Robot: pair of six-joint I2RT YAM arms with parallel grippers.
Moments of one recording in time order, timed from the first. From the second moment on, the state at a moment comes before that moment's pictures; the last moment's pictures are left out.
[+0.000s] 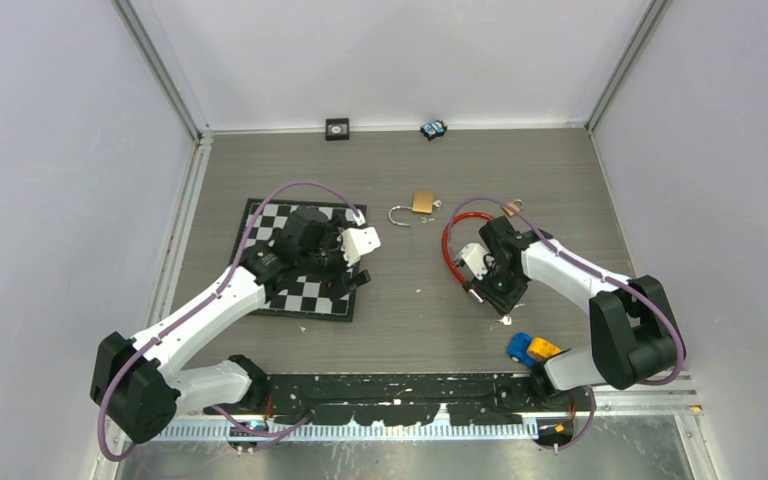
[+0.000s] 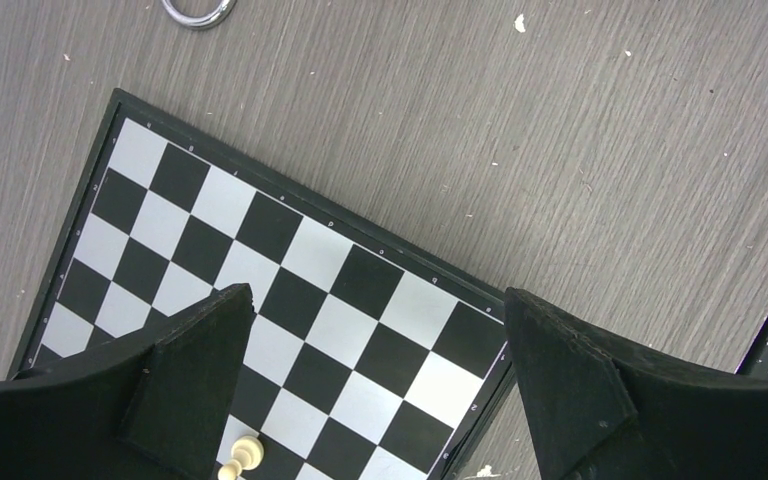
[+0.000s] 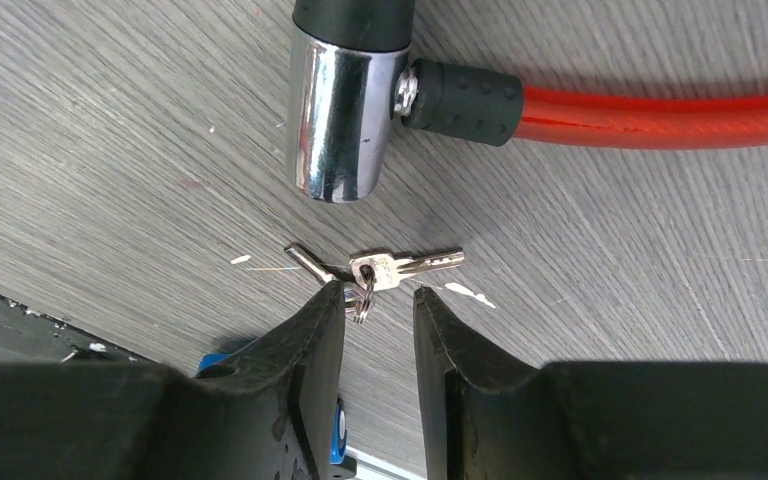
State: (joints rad) left arm -0.63 1.14 0.87 -0.48 0.26 0.53; right arm 0.37 1.41 0.78 -0.84 -0.04 -0.51
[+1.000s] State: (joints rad) left arm -0.63 1.13 0.85 -0.47 0.26 0.53; right arm 0.37 1.40 0.82 -0.92 -0.07 -0.50
